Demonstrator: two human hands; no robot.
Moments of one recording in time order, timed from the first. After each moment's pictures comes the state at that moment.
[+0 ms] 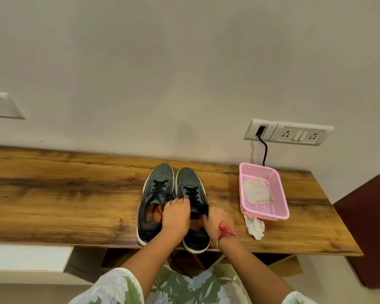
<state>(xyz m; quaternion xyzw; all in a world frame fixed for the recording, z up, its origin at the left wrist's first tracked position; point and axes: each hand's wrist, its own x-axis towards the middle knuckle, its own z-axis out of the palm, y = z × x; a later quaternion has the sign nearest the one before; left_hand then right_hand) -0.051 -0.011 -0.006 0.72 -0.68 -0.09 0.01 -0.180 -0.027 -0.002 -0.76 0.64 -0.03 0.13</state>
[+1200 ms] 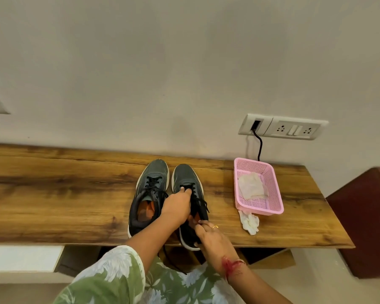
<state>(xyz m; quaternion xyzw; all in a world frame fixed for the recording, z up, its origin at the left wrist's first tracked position) -0.057 -0.038 -0.006 0.70 -0.69 -0.17 0.02 -0.206 0.024 -0.011 -0.88 0.46 0.00 0.14</state>
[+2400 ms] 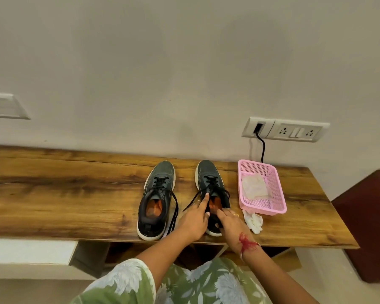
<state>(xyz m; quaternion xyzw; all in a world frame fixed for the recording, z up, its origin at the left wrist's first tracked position) -0.088 -0.001 -0.021 0.65 -0.68 -0.32 0.13 -0.238 -0.012 -0.005 -0.84 0.53 -0.01 0.14</state>
